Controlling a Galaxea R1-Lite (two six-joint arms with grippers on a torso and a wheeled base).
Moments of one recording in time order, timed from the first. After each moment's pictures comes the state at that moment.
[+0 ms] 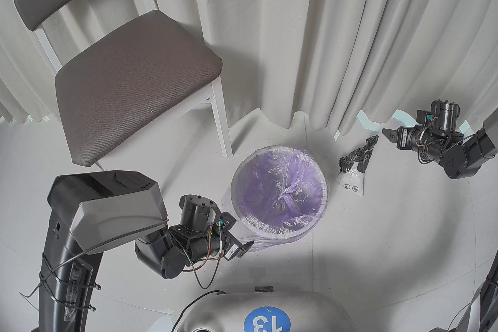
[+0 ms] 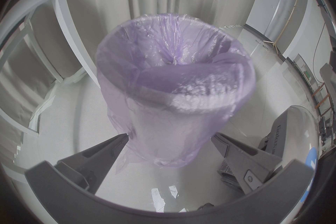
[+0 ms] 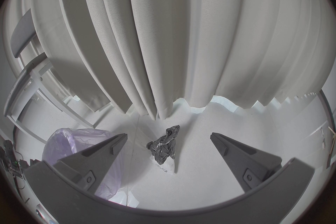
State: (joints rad) left arm -0.52 2.47 -0.92 -0.93 -0.07 0.36; right arm -0.06 2.10 -1.09 -0.70 0.08 0.05
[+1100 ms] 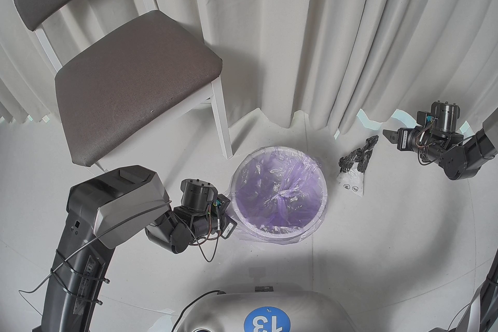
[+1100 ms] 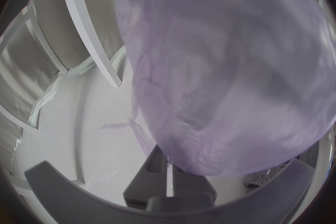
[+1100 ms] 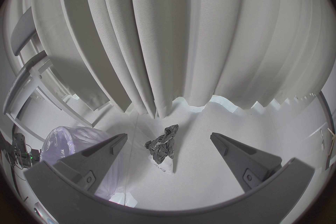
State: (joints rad) left arm -0.43 2.61 -1.24 -0.76 -0.07 0.36; right arm -0.06 2.11 -1.08 -0.71 0.08 0.03
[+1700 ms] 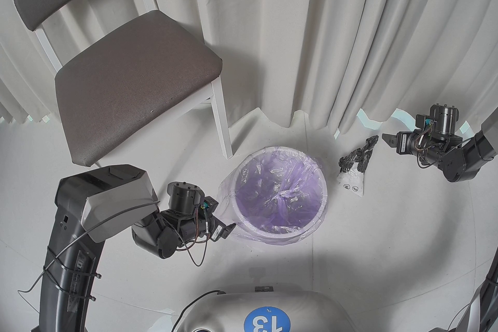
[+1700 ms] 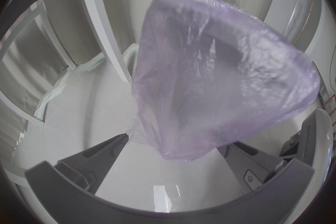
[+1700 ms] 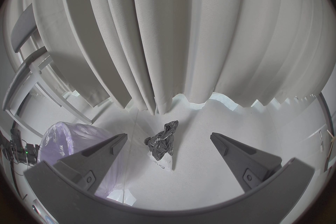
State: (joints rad) left arm -0.39 2.54 -1.06 -0.89 -0.07 0.36; right arm -0.06 2.11 -1.06 -0.71 0.08 0.01
